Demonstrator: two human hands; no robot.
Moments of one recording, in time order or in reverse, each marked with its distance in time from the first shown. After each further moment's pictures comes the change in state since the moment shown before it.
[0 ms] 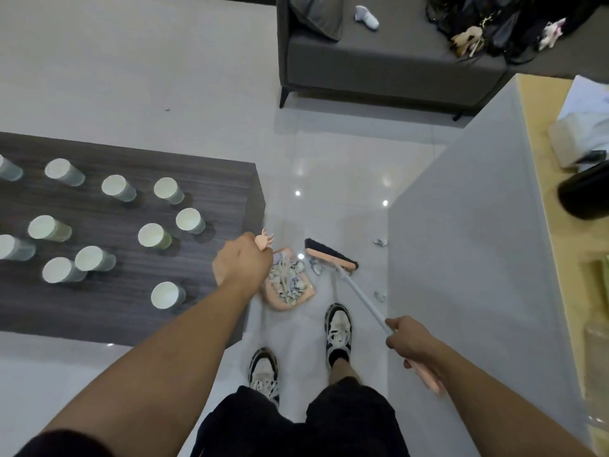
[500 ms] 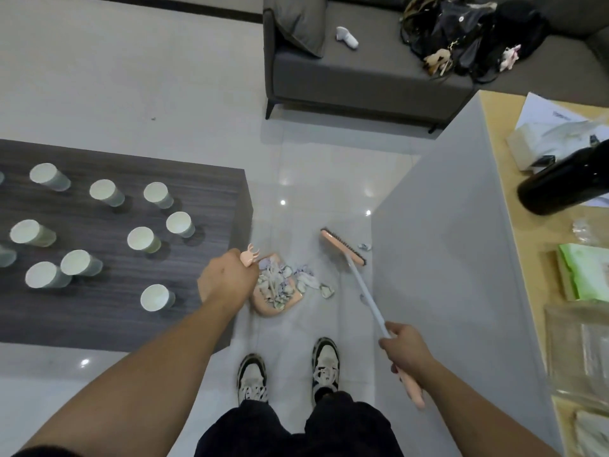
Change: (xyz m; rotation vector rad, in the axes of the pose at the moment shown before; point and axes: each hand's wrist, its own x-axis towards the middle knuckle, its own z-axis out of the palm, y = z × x) left_hand -0.030 -0.030 -0.001 -0.047 -0.039 0.005; right_hand -0.051 0.018 0.023 0.259 0.217 0.017
